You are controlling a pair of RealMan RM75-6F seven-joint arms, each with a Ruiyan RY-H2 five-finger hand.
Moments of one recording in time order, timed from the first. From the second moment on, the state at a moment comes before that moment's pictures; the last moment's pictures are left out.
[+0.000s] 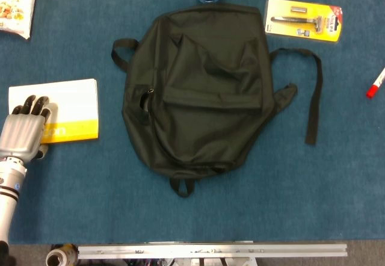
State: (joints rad) left arm -0.30 -1.42 -0.01 -1.35 1.21 1.04 0.34; right arm 0.06 -0.98 0.04 -1.67 -1.55 1.49 0.23
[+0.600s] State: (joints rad) left arm -0.29 -1.52 -0.07 -1.18 1.30 1.17 0.07; right arm 0.05 -0.97 0.03 -1.67 -1.54 1.50 0.26
